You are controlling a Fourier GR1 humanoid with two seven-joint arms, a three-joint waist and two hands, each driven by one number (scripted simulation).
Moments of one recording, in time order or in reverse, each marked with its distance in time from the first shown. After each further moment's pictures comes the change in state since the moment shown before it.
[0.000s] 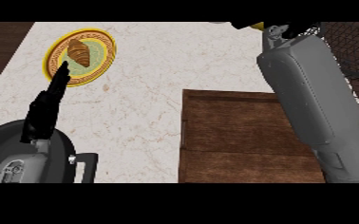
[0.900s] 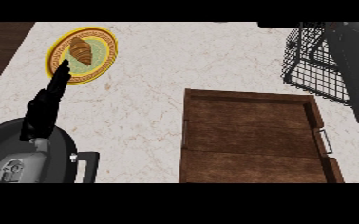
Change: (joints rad) left arm -0.009 -0.009 0.016 -0.008 -0.004 -0.028 0.003; right arm -0.018 -0.255 -0.126 0.274 0.019 0.073 -0.274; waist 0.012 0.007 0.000
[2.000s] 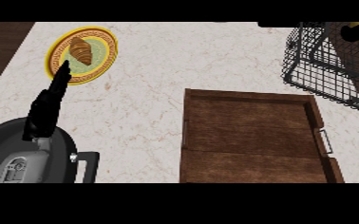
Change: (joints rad) left arm -0.009 -0.015 0.019 0.039 -0.024 -0.004 -0.035; right arm 0.025 -0.163 -0.201 0.418 -0.094 -0.063 -0.425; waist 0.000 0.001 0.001
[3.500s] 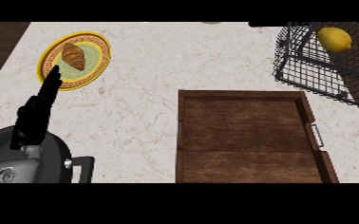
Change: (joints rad) left arm 0.057 0.005 0.033 -0.067 0.001 -0.019 0.036; right arm 0.249 -0.152 -0.374 -0.284 -0.436 0.054 0.038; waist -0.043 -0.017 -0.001
